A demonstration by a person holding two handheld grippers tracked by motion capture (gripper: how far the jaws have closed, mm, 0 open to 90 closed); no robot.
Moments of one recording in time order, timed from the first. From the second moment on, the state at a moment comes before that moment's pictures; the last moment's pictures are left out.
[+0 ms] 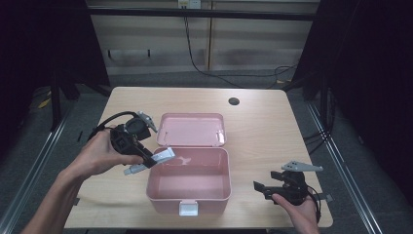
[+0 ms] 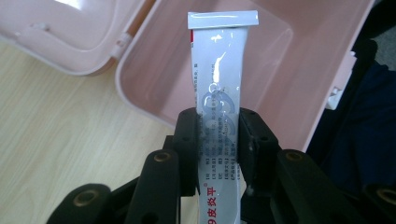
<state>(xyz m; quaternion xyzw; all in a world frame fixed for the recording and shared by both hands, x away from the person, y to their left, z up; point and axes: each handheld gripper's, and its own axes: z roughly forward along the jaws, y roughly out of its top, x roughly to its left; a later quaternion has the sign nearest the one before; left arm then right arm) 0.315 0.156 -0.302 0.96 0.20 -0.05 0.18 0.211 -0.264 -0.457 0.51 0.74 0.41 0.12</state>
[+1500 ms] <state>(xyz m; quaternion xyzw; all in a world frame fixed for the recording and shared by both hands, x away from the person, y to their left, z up) 0.302 0.063 -0.347 0.98 0.11 -0.10 0.16 0.211 -0.265 -0.457 0.51 0.74 0.41 0.12</state>
